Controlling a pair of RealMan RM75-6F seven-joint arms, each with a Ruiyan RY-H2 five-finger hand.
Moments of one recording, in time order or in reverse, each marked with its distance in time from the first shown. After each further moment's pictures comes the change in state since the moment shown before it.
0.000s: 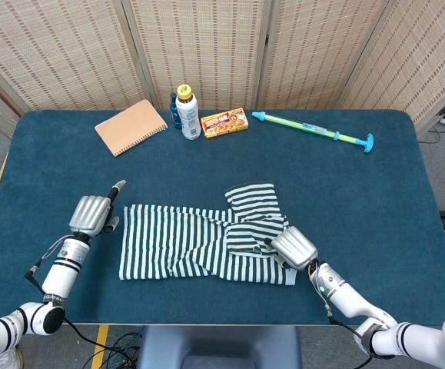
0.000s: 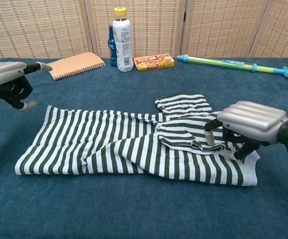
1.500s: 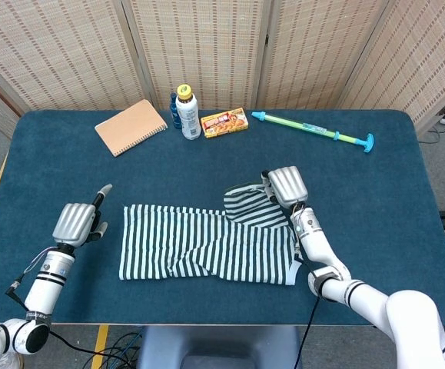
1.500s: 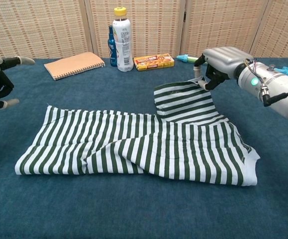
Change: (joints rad) left arm 0.096 0.069 0.028 -0.089 0.089 0.114 -0.058; right arm 0.240 -0.262 0.328 0.455 0.313 -0.101 0.013
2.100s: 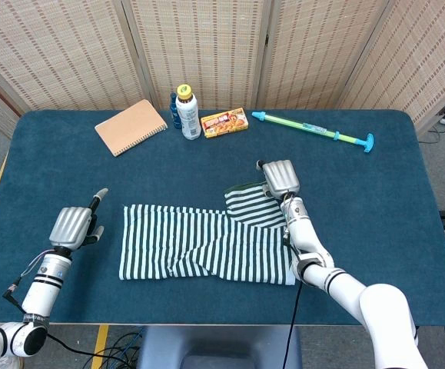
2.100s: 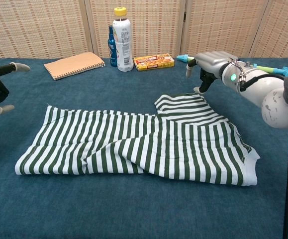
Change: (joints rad) left arm 0.020 -0.005 0.005 0.017 -0.006 -0.010 -0.014; right arm 0.125 -0.091 0.067 0.180 0.164 -0.176 -0.124
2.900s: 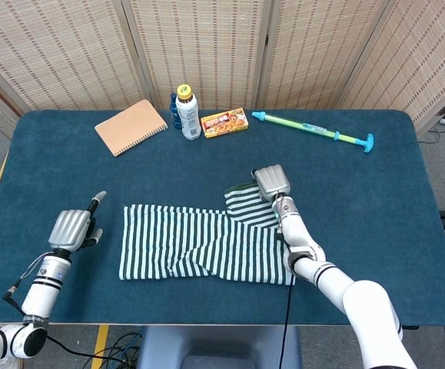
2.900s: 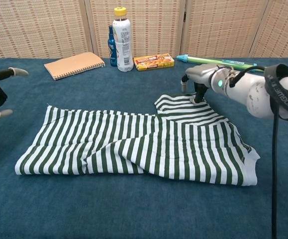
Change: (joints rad) left arm 0.013 -0.008 0.000 0.012 -0.011 -0.017 -0.005; right arm 0.092 -0.050 -0.027 0.120 0.113 -0.196 -0.135
